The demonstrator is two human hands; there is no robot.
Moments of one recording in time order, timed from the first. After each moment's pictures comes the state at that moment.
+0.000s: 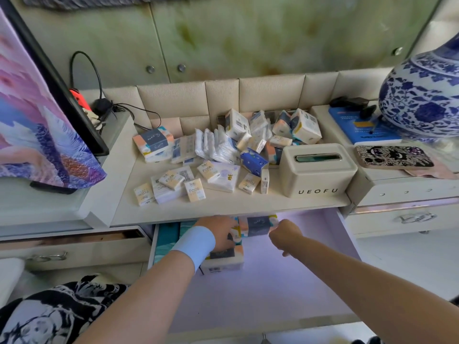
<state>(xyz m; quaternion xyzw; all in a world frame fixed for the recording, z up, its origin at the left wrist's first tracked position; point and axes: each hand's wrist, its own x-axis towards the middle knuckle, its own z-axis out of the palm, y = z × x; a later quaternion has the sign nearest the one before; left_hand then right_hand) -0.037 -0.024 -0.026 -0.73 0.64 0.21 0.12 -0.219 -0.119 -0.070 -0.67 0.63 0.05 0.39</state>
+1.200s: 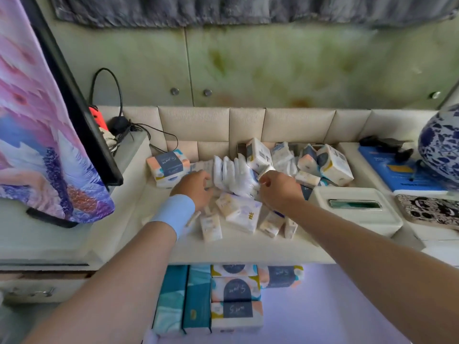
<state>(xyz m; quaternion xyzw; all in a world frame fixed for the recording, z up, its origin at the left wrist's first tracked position) 0.120 -0.104 0.034 -0.86 0.45 0.15 -0.19 -0.077 -0.220 0.046 -0.83 0.49 -0.13 0.23</state>
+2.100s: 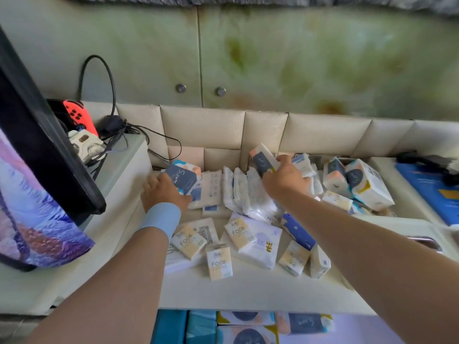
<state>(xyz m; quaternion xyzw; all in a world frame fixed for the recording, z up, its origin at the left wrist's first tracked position) 0.230 -0.141 -0.028 -0.96 0.25 0.01 -0.16 0.020 -0.300 0.020 -0.78 0.57 -0.20 0.18</state>
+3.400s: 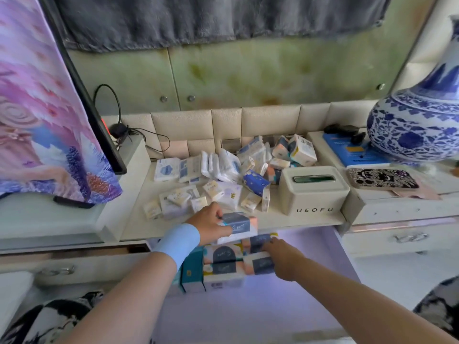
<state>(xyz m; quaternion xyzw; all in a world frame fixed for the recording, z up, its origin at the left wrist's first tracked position) -0.010 -0.008 0.038 -0.80 0.51 0.30 -0.12 -0.232 -0.101 -0.054 -0.89 0.39 0.15 0.18</state>
